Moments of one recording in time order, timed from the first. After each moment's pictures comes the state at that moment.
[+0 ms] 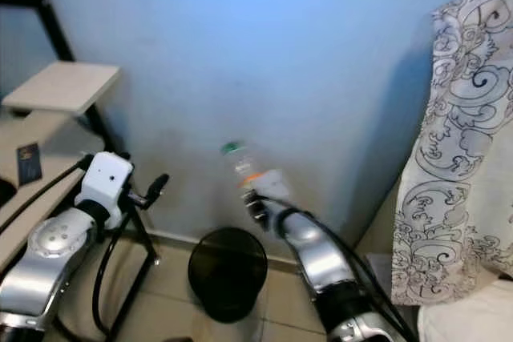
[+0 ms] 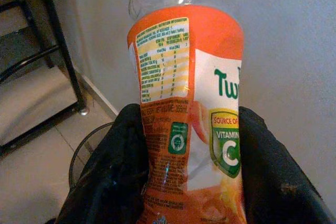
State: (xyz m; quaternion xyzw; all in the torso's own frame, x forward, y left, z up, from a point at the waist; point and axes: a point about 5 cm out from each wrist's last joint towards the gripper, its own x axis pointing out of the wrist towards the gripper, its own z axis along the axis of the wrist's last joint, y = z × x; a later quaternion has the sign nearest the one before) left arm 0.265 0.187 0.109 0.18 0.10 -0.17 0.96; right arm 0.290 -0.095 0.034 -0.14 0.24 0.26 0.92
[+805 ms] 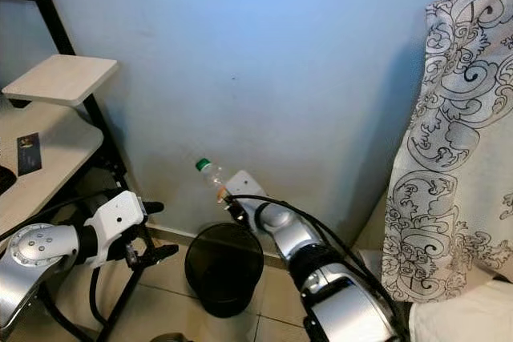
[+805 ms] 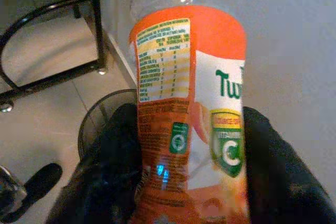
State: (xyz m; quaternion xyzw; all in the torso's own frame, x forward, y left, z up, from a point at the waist) left arm 0.232 0.189 0.095 0.23 0.22 -0.45 0.84; right arm 0.309 -0.060 0.022 -0.20 0.28 0.33 0.88
